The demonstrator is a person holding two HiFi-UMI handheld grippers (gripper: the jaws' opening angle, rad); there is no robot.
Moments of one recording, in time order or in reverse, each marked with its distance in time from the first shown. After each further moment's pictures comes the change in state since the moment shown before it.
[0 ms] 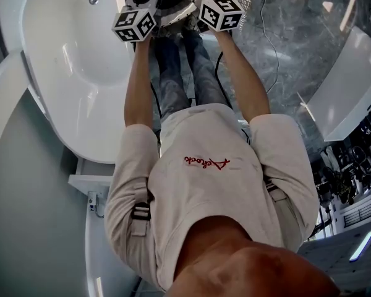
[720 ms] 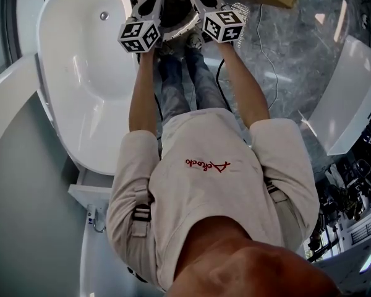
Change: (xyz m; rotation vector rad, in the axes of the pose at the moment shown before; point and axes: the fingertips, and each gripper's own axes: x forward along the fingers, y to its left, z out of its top) left arm -0.040 -0.054 0.063 0.092 -0.092 -0.009; right arm -0.052 0.033 0.057 -0.116 -0.088 -0.005
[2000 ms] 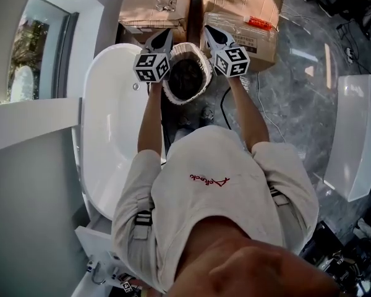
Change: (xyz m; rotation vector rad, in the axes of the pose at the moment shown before) left arm -0.075 -0.144 0.223 0.322 -0.205 -0.081; right arm -0.140 0.074 0.223 -0.268 -0.352 -0.021
